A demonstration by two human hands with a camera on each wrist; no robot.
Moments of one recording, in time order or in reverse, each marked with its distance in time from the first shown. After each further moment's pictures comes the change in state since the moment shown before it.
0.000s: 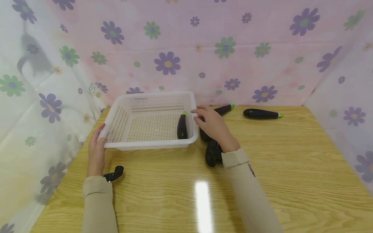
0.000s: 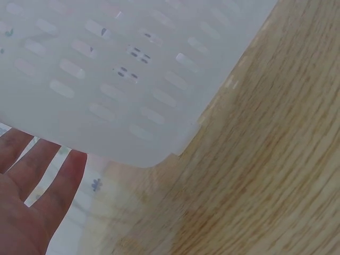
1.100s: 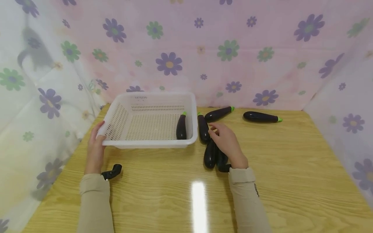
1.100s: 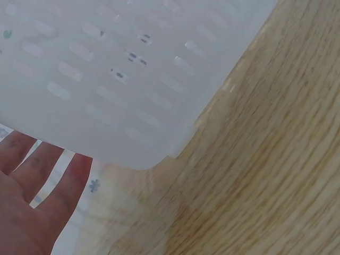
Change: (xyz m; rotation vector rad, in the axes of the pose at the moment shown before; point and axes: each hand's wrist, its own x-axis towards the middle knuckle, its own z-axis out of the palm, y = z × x) left_hand 0.002 0.003 0.001 -0.093 -0.030 -0.053; right_hand -0.038 0.053 0.014 -0.007 0.026 0.188
